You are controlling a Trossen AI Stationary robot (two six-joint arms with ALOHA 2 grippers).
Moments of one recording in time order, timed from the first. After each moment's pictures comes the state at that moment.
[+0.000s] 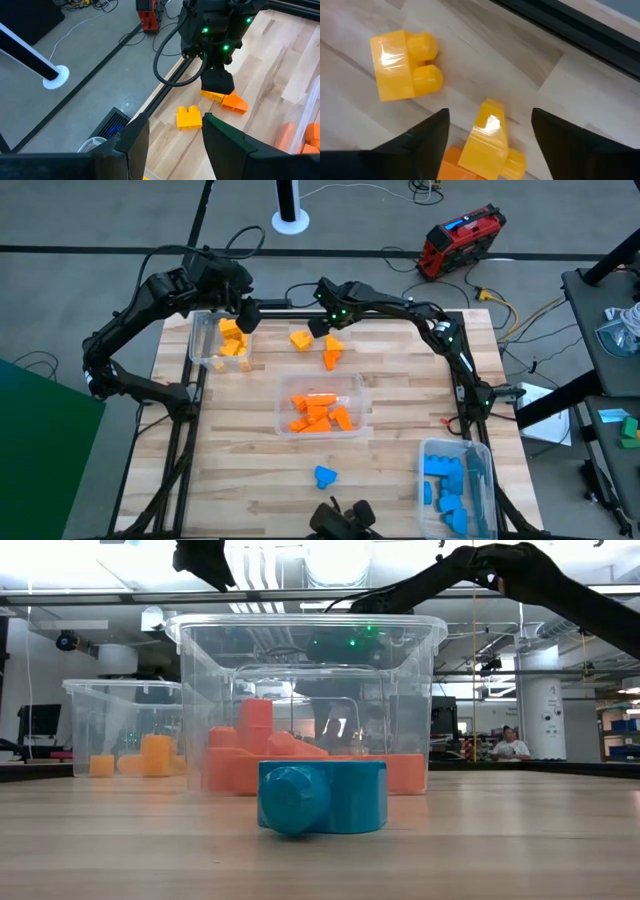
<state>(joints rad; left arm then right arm) 0.57 1.30 1.65 -1.06 -0.17 0.07 -0.56 2.33 2.05 -0.92 -0.08 0.50</state>
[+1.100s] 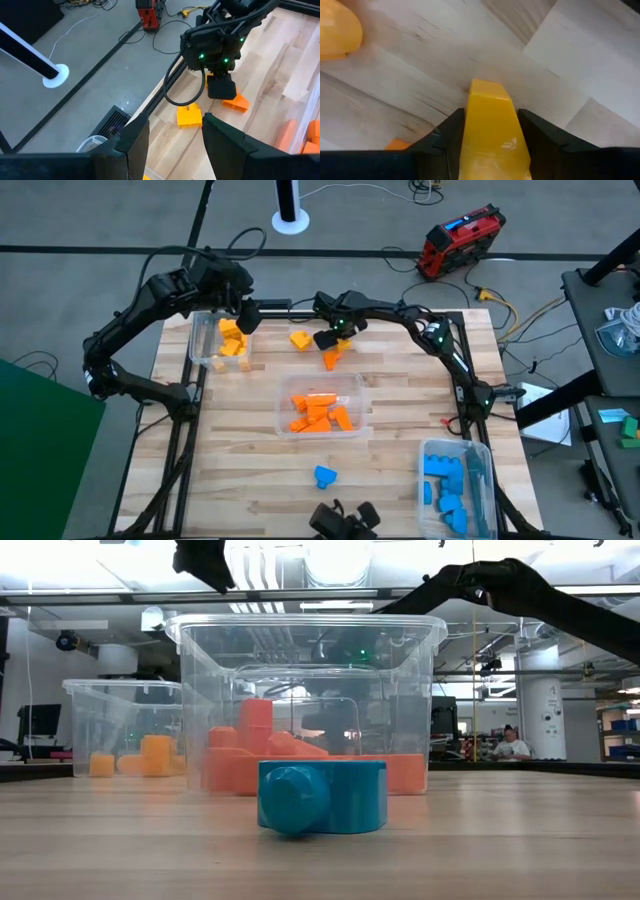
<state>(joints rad) 0.57 1.30 1.64 -1.06 -0.17 0.07 -0.55 2.43 2.05 -1.02 -0.03 0.48</state>
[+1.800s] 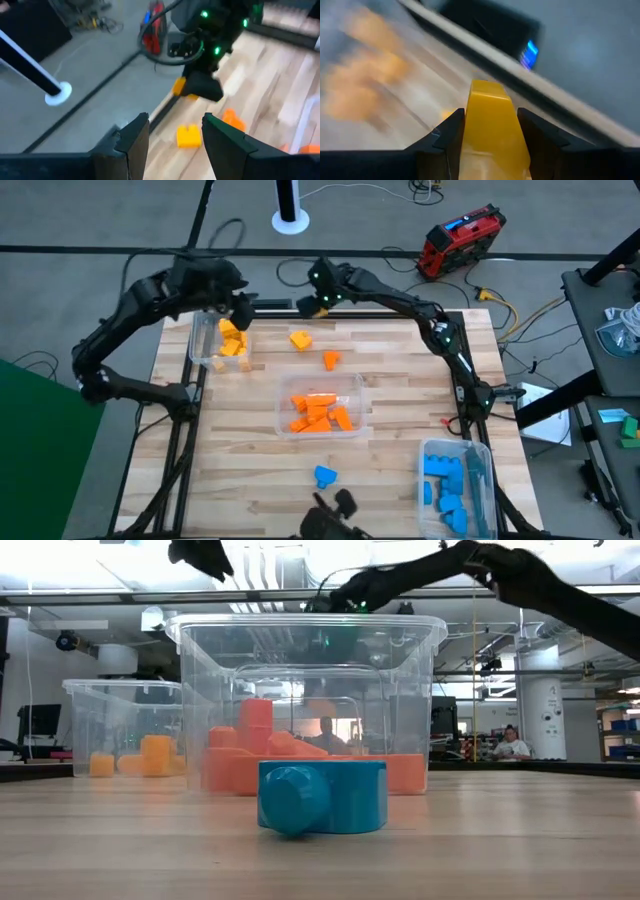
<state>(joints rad) 0.57 1.23 1.61 -0.98 -0.17 0.06 -0.55 2.36 2.32 -0.92 -0.02 0.42</state>
